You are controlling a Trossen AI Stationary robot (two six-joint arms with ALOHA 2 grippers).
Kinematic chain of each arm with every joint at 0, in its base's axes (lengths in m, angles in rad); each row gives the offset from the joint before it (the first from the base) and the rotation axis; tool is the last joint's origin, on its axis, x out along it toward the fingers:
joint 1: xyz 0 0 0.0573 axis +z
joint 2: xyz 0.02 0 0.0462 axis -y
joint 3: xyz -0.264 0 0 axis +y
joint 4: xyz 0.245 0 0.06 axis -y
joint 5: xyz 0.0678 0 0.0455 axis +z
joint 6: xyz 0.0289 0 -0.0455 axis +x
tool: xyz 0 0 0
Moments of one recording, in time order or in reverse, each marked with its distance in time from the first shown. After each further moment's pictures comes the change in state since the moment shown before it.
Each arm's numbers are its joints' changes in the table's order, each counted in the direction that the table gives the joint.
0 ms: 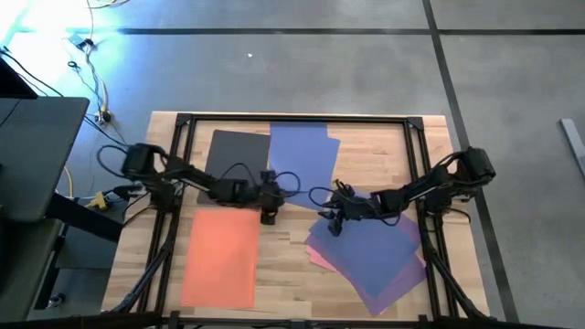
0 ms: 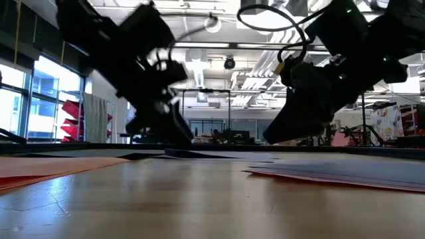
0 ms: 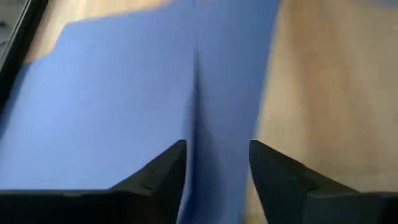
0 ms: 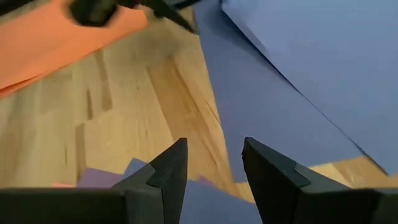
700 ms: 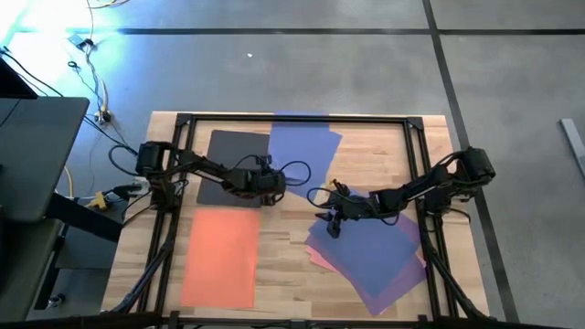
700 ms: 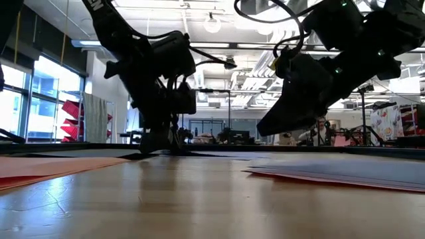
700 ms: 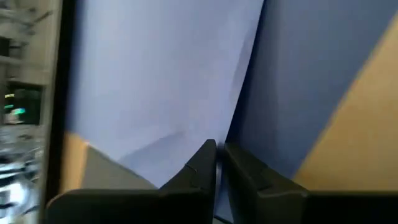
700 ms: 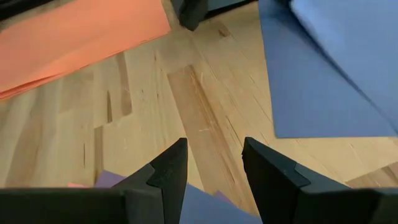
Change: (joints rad) left arm 0.087 -0.076 -0.134 -0.303 0.252 -0.021; right arm 0.000 0.000 -0.019 0.022 0.023 -0.059
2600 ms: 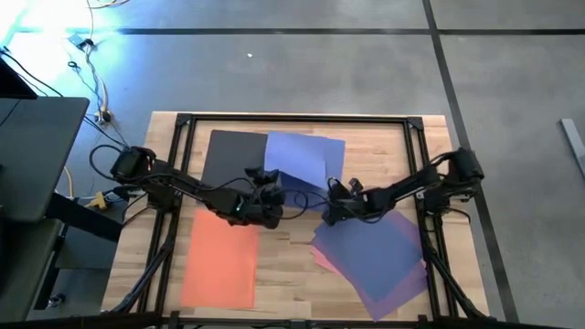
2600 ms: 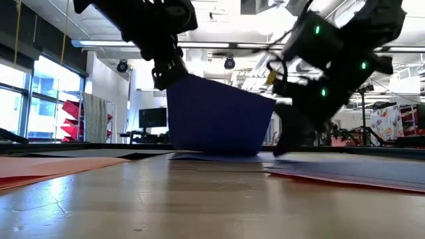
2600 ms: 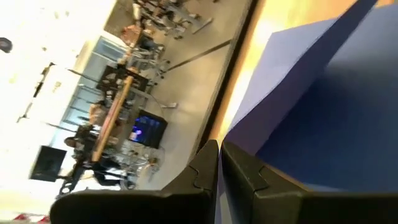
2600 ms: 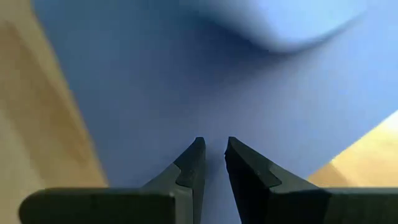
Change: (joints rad) left arm -0.323 0.161 -0.150 -0.132 0.605 -0.113; right arm -0.028 -0.122 -0.151 -0.485 -0.278 0.212
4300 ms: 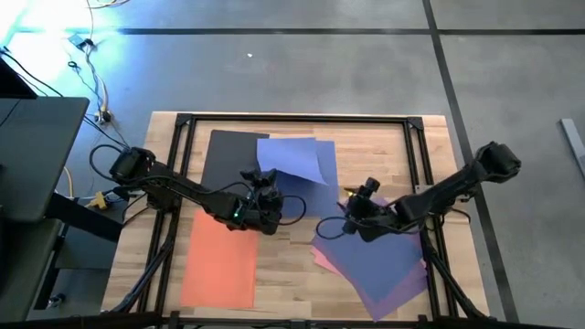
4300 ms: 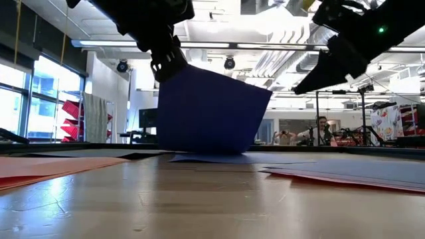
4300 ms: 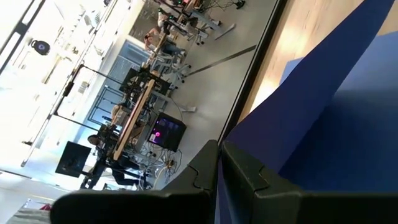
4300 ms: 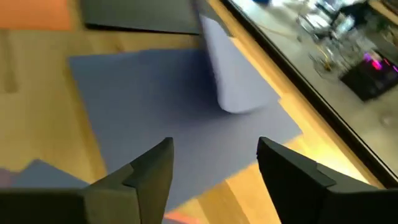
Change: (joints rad) left arm -0.028 0.000 -0.001 0.017 0.091 -0.011; right arm 0.285 0.367 0.018 -0.192 -0.371 -0.312
